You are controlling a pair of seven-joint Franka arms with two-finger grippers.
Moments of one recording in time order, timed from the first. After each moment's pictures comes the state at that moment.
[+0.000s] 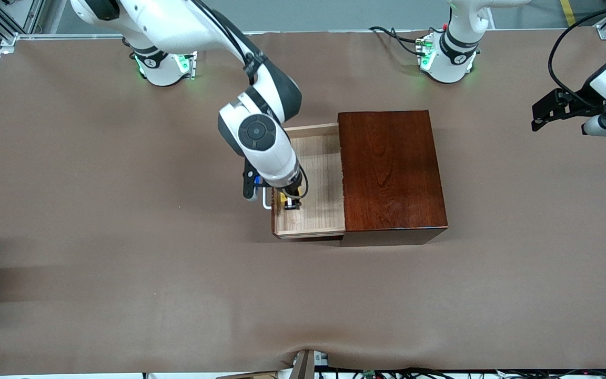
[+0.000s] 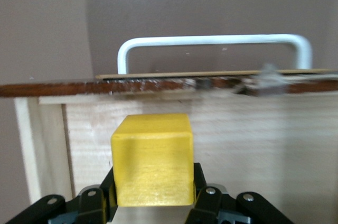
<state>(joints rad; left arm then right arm) -0.03 -0.05 -0.05 -1.60 0.02 1.54 0.03 0.68 0.62 0.02 -1.36 0.15 2.06 2.19</state>
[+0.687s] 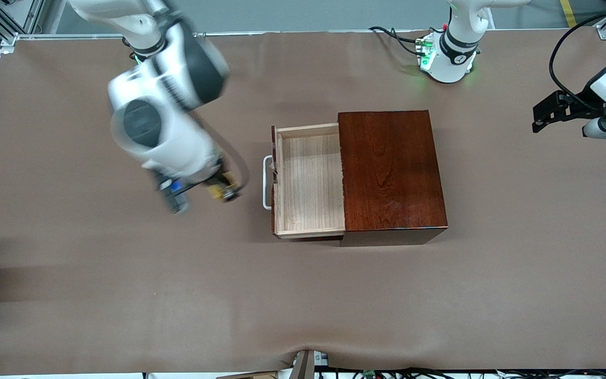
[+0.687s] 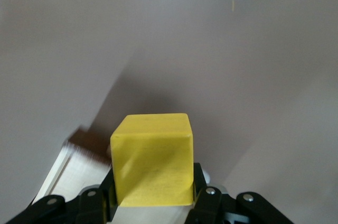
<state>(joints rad) -0.03 -0.04 -0.05 -1.60 0.02 1.54 0.04 0.41 0.42 -0.01 -1.38 0.16 1.70 1.29</state>
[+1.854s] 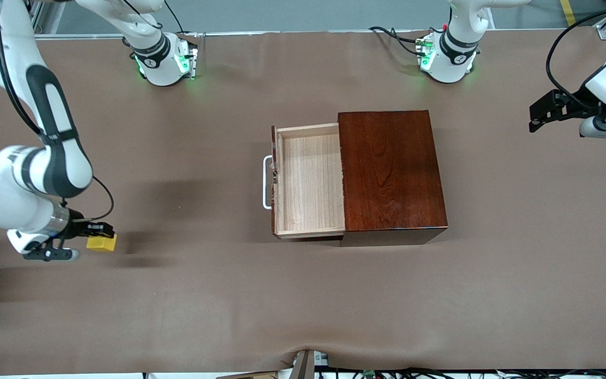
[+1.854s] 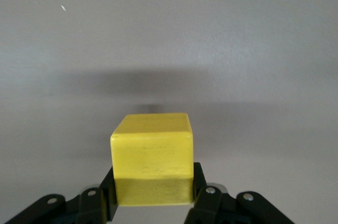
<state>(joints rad) -0.04 -0.04 -0.06 -1.59 0.02 1.54 0.04 -0.10 0.55 -0.01 -1.74 0.10 2.27 -0.19</state>
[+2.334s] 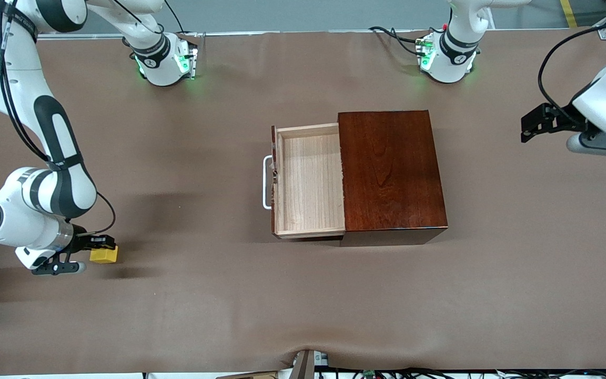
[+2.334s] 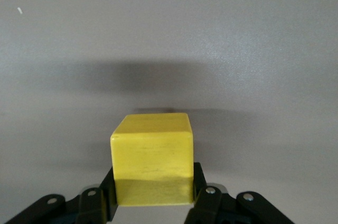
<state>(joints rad) -0.05 0.04 -0.06 -1.54 0.02 1.54 0.04 -0.12 0.68 -0.01 -1.62 0.10 2.28 -0.22</state>
